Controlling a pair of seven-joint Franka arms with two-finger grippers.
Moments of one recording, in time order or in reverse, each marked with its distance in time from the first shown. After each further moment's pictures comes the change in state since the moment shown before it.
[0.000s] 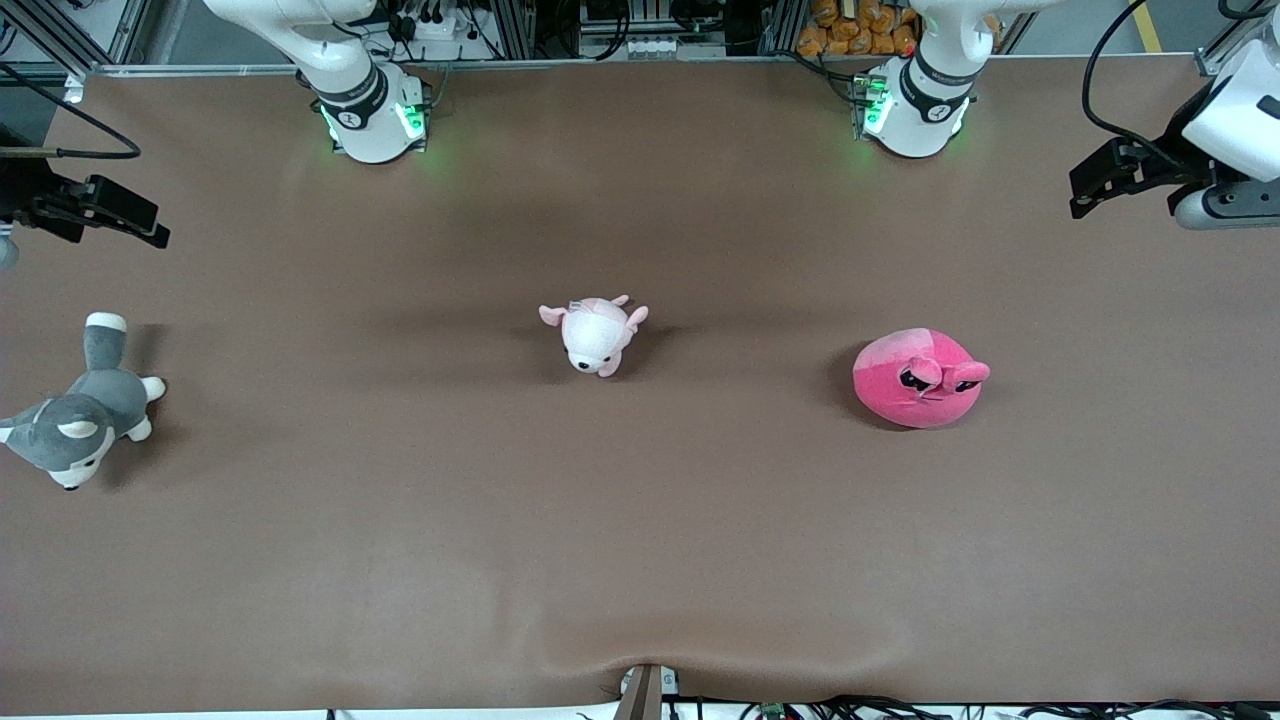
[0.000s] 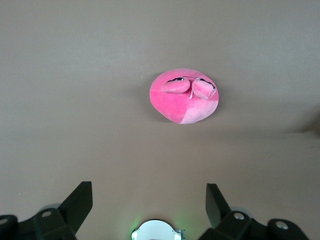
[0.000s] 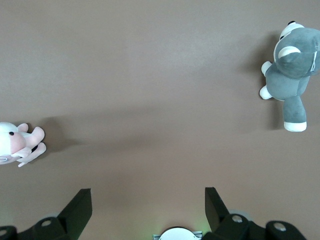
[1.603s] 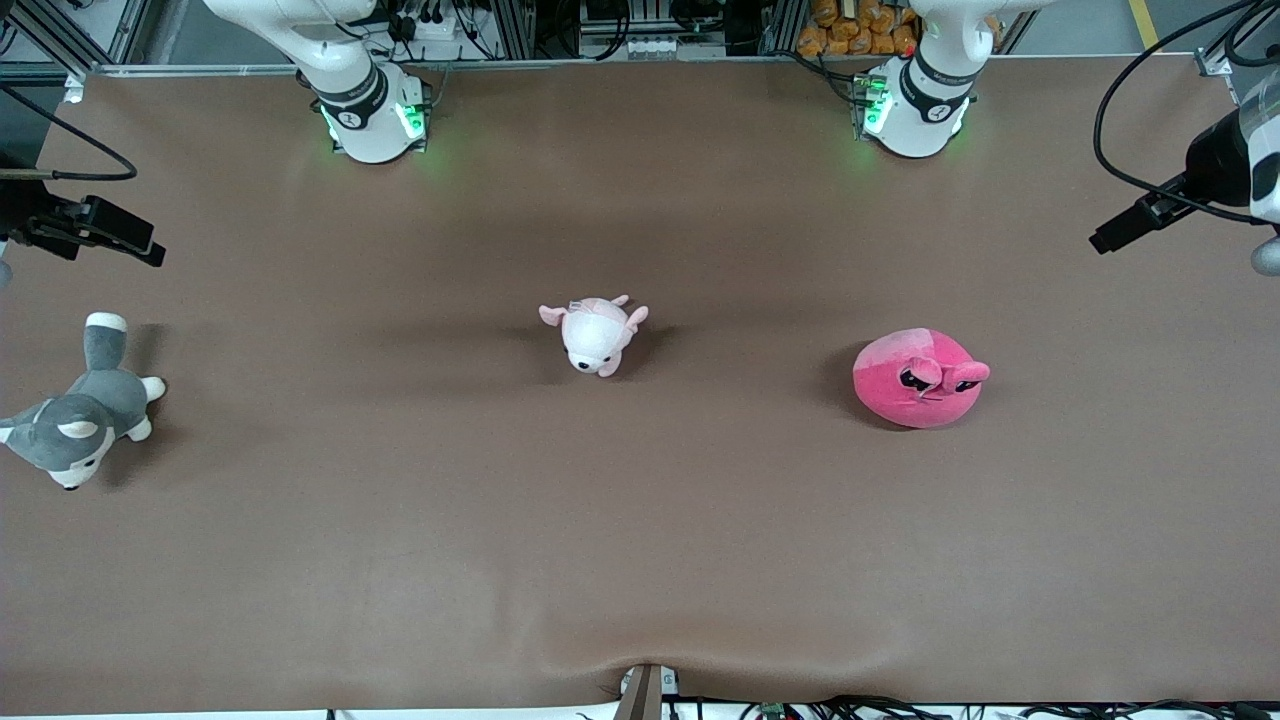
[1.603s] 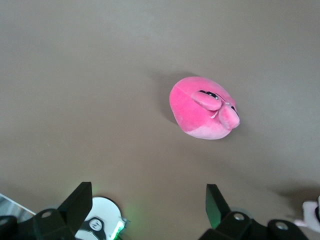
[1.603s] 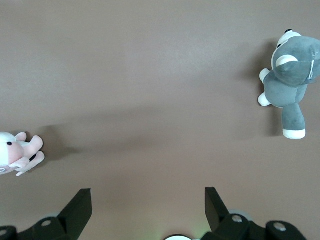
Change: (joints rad) left arm 0.055 0.064 0.003 0.012 0.000 -0.042 -0.522; right arm -0.002 0.037 -0.006 0.029 -0.003 0.024 0.000
